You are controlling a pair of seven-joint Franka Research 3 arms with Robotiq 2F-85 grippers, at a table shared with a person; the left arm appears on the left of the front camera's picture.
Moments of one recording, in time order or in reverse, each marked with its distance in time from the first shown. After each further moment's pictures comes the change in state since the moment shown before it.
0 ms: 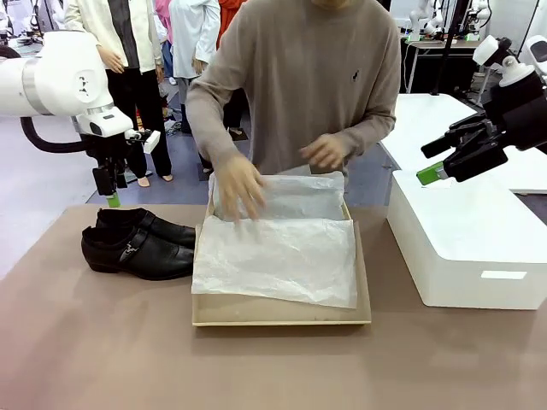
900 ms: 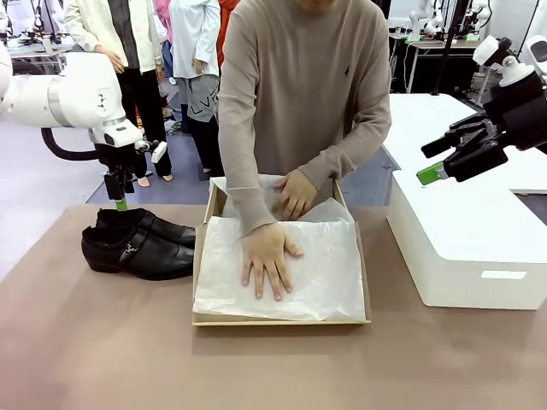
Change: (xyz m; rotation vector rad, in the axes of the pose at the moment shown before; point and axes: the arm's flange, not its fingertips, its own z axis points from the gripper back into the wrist) left arm 0.001 0.049 -0.042 -0.028 0.026 -0.029; right arm 0.000 0.000 0.000 0.000 0.000 0.000
